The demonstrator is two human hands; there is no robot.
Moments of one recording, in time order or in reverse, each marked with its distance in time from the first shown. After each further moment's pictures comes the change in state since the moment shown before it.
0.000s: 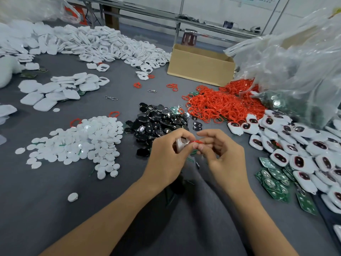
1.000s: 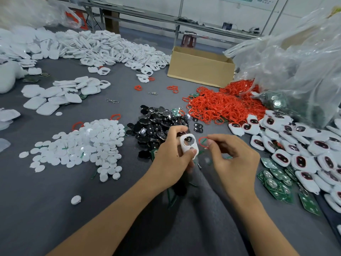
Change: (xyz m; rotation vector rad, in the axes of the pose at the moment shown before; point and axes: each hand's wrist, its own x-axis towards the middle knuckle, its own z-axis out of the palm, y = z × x) left_hand 0.000 0.000 0.001 -0.172 -0.150 -0.238; right_hand -0.006 0.000 -0.001 -0.256 0.332 -0.180
